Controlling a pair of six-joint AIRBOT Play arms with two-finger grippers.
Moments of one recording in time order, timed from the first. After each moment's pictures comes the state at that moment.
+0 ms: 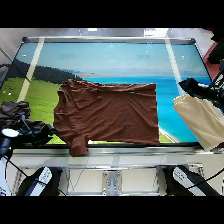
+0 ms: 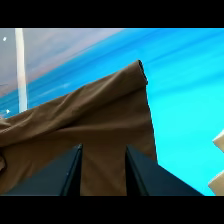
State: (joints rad) left arm 0.50 -0.89 0.35 1.06 -0.96 -1.46; right arm -0.39 -1.04 0.98 -0.81 0.86 1.25
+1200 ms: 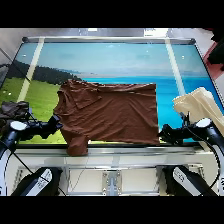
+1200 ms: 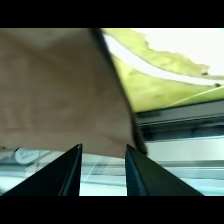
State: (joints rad) left arm 0.35 -0.96 0.43 0.89 -0.86 -1.50; right arm -0.39 -0.99 0.45 -1.05 1.22 1.50
